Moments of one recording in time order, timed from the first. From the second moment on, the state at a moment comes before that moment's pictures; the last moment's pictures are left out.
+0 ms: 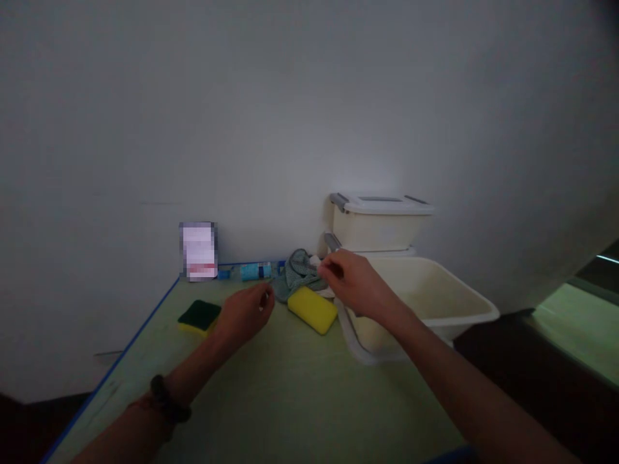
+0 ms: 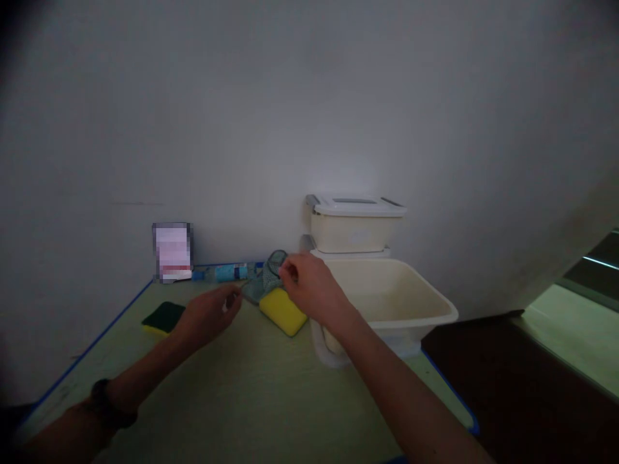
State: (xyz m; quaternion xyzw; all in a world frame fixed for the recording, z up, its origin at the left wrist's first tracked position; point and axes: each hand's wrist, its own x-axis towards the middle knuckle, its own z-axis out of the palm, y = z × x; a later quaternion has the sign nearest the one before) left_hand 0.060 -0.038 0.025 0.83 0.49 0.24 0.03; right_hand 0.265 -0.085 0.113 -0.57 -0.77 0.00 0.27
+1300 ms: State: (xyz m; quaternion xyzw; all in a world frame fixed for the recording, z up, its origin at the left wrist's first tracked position) left_hand 0.030 -0.037 -0.005 0.63 0.40 0.43 0.51; right_hand 0.206 -0.055 0.020 -0.40 -0.61 0.16 0.66
